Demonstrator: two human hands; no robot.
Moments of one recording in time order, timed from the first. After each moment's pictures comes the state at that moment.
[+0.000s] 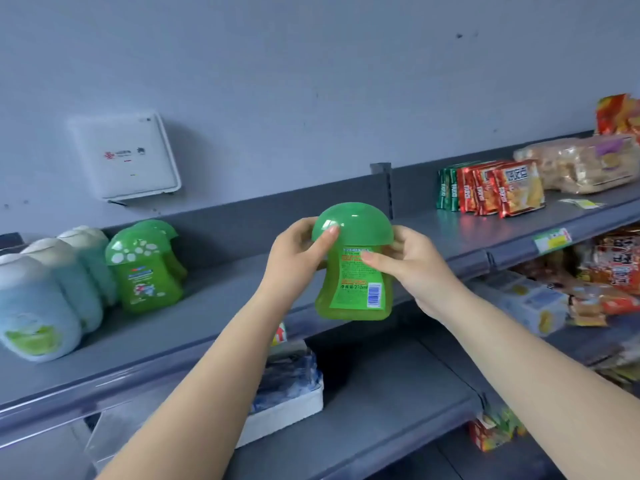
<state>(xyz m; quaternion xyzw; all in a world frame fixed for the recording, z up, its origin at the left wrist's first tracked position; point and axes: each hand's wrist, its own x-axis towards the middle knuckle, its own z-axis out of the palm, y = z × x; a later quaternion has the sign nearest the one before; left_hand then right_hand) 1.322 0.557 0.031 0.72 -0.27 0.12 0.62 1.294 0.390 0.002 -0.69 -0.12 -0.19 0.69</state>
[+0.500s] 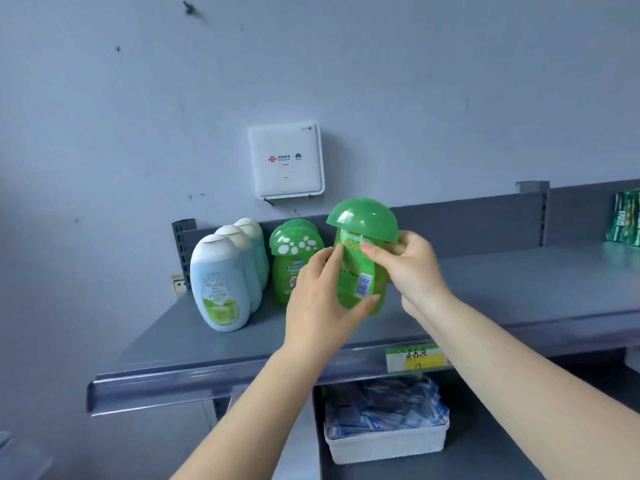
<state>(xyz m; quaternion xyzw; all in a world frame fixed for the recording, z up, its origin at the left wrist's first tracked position) 1.323 0.750 0.000 0.87 -0.15 0.40 0.26 1.367 0.621 0.028 -0.61 -0.14 -0.18 0.76</state>
